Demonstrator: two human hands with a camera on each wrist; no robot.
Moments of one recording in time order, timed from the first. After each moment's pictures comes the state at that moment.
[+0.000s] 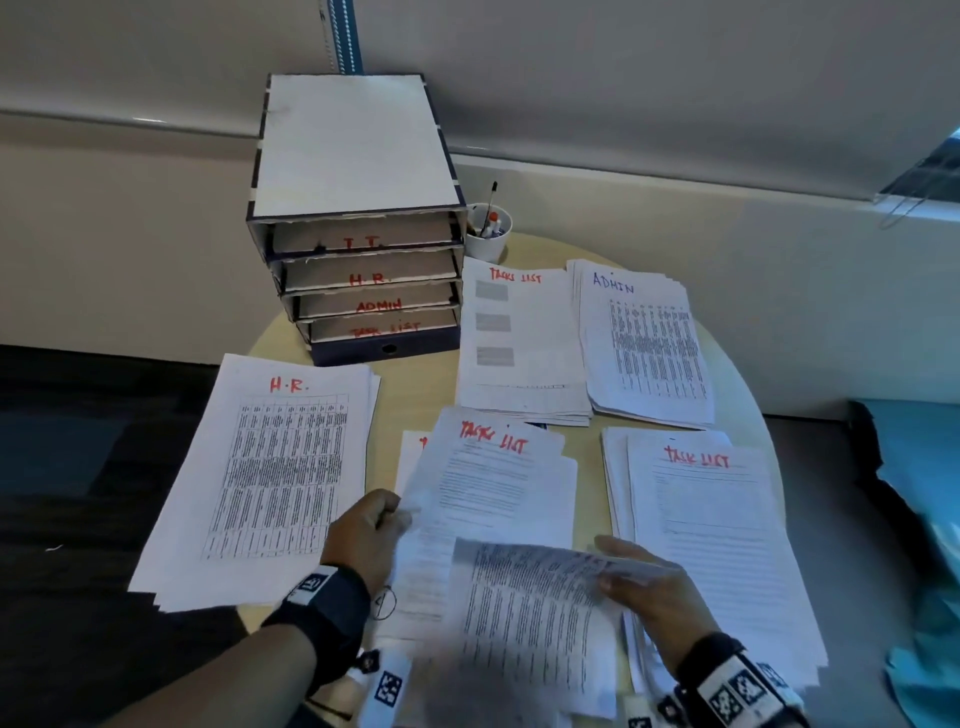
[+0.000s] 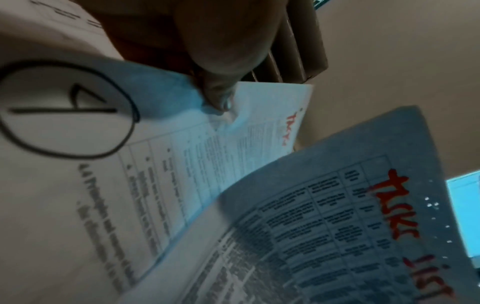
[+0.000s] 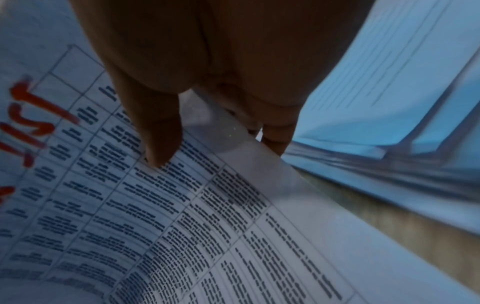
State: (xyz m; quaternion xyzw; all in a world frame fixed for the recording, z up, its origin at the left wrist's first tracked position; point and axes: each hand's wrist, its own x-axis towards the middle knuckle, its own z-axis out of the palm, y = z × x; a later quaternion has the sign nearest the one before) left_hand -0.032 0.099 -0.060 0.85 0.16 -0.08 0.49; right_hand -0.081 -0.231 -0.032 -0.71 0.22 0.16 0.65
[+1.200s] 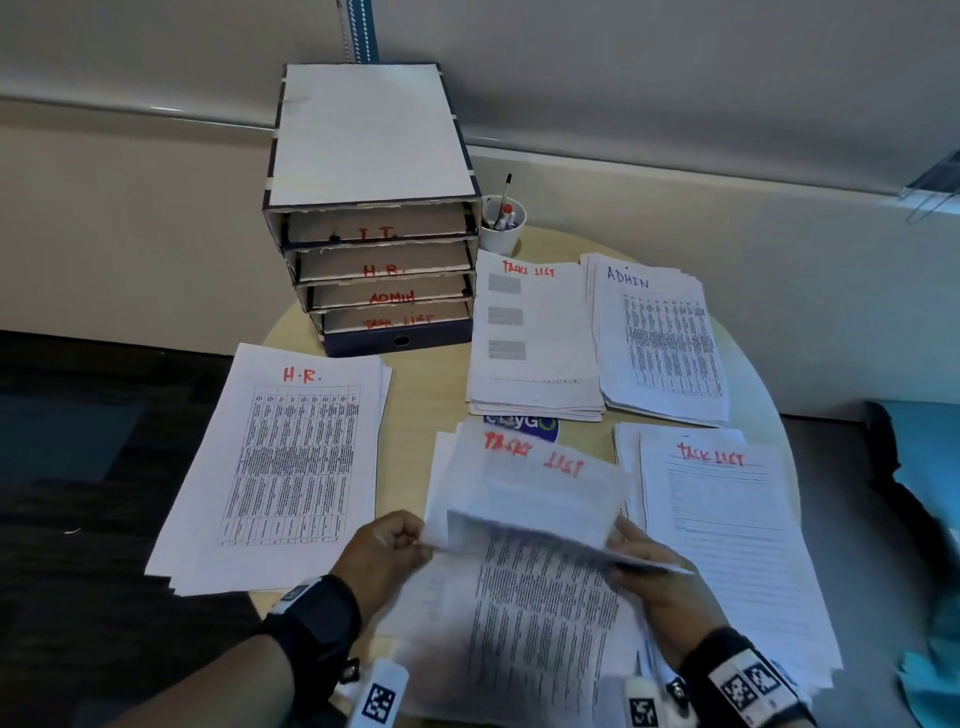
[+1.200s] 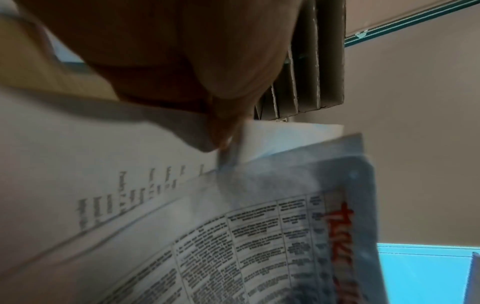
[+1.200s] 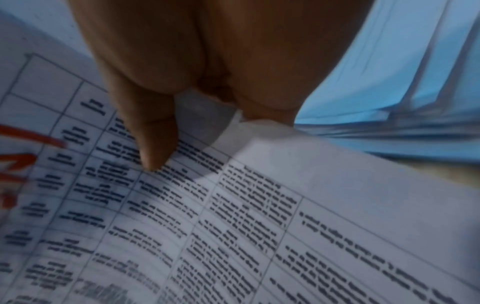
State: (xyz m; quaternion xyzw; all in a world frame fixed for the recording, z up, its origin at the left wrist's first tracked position) left_hand -0.057 0.096 -0.048 0.69 0.17 -0.21 0.67; right_hand -0.078 -0.235 -0.058 -0.63 0.21 0.16 0.73
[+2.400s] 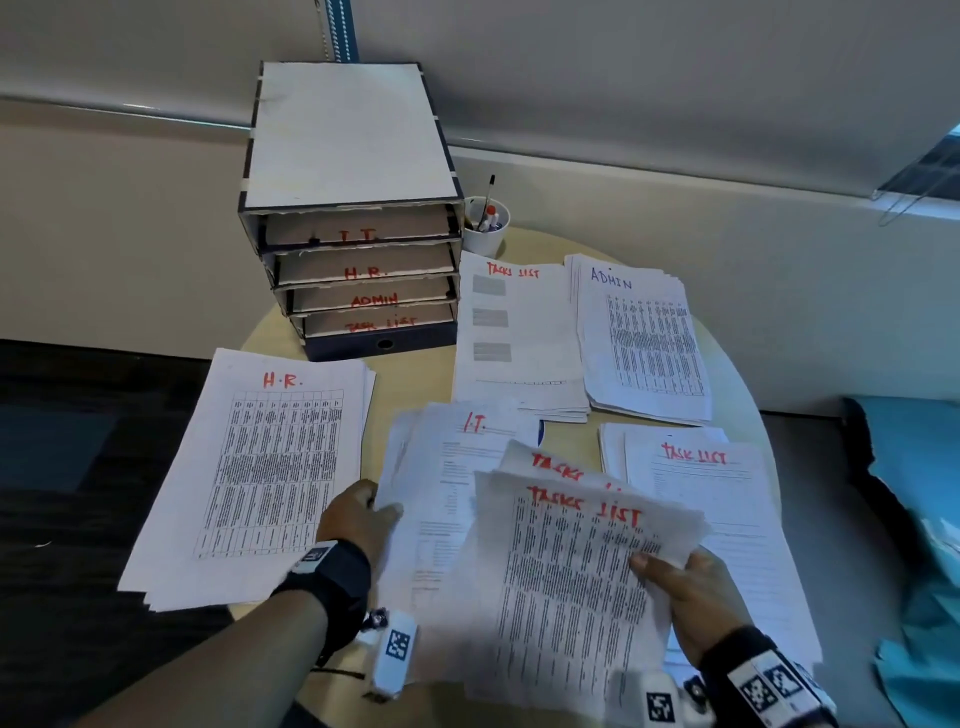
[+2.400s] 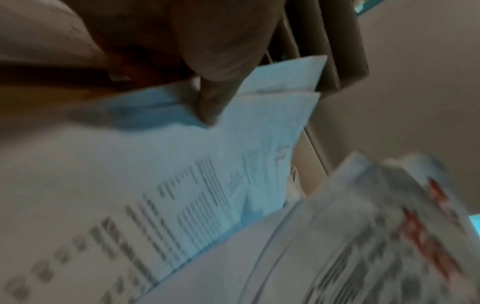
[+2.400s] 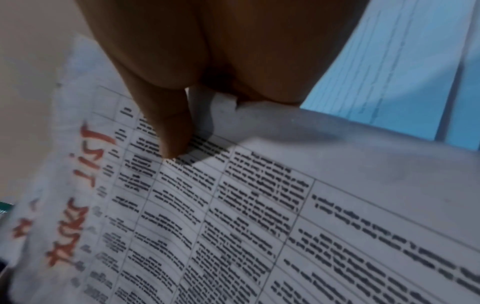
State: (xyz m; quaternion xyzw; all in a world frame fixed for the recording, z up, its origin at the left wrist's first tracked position) left_hand -0.007 0.104 -0.083 0.84 0.25 -0.15 0.46; right_hand -0.079 -0.257 -0.030 -0.68 0.29 0.10 0.66
